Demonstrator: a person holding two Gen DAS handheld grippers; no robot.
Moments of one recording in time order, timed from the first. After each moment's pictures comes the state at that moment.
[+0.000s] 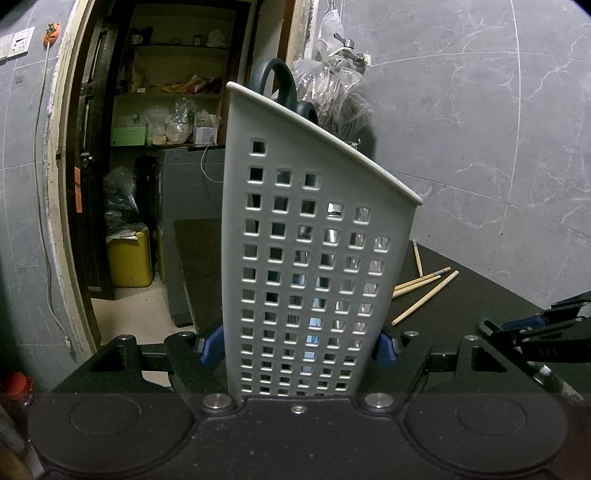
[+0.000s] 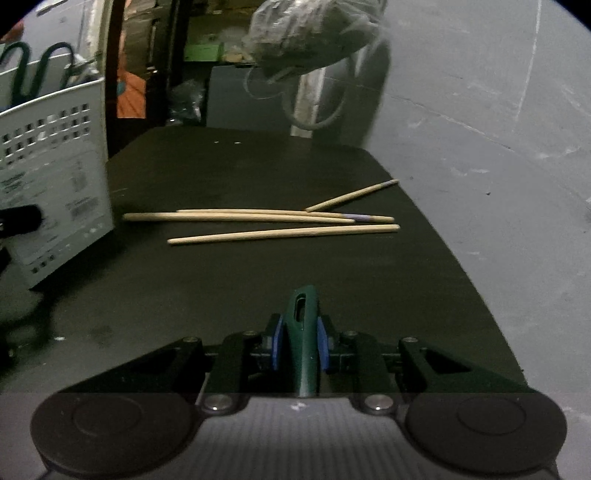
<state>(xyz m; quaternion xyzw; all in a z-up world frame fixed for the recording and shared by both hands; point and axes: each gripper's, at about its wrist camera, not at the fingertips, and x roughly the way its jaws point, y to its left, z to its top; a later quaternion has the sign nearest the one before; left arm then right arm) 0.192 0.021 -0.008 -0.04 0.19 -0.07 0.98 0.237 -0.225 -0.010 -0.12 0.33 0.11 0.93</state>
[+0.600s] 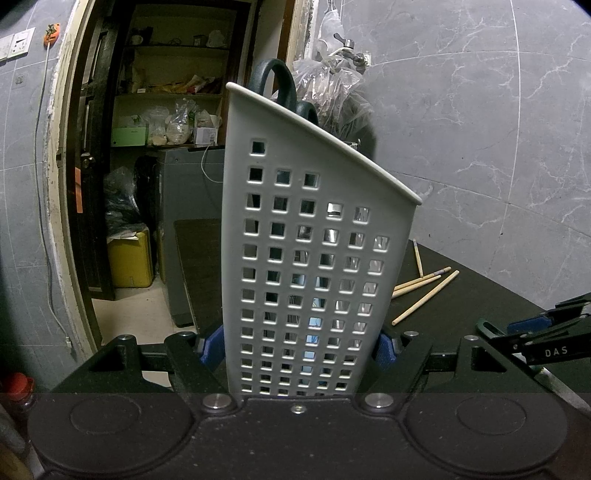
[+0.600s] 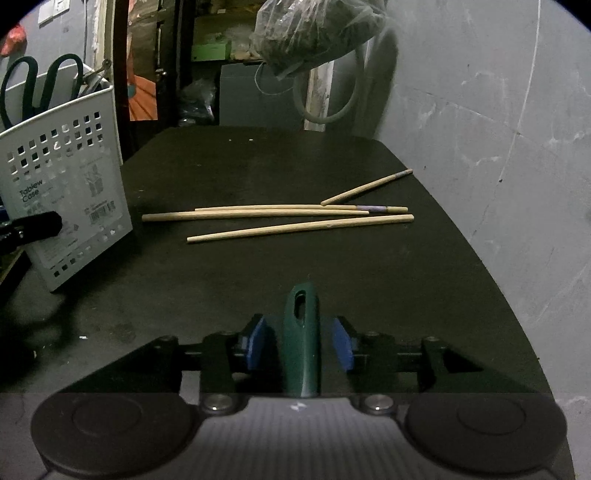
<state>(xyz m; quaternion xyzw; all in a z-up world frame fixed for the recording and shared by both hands) 0.192 0.021 -0.008 -0.04 0.19 -0.07 0.98 0.238 -0.235 -0.006 -0.09 0.34 0.13 0.93</state>
